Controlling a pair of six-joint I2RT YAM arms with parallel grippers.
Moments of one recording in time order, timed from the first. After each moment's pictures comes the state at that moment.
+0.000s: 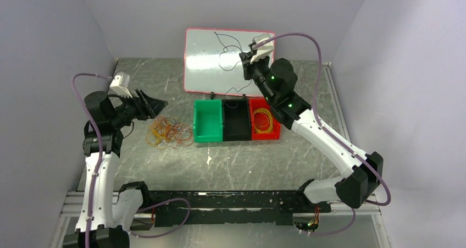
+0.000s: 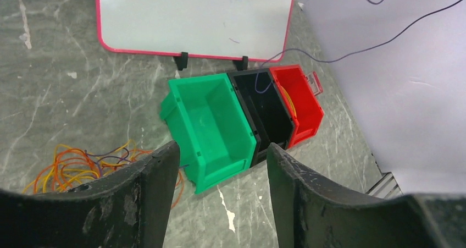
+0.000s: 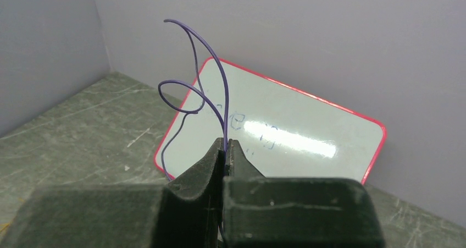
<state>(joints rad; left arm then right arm) 0.16 0.81 0.83 -0.28 0.72 -0.40 0.67 1.34 1.28 0.19 0.19 -0.15</state>
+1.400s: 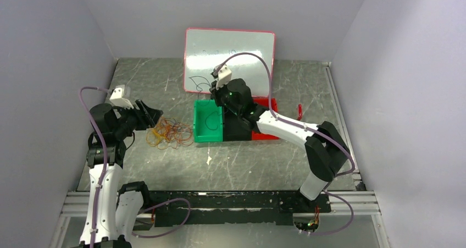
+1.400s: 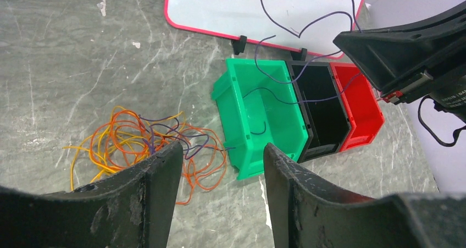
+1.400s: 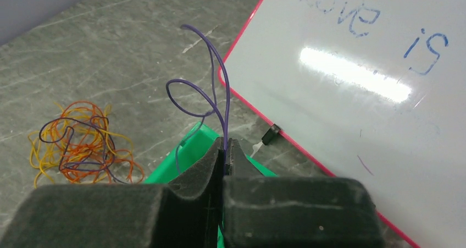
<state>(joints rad) 0.16 0.69 0.70 -0.35 0.51 -0.32 0.80 1.66 1.16 0.34 0.13 -0.02</state>
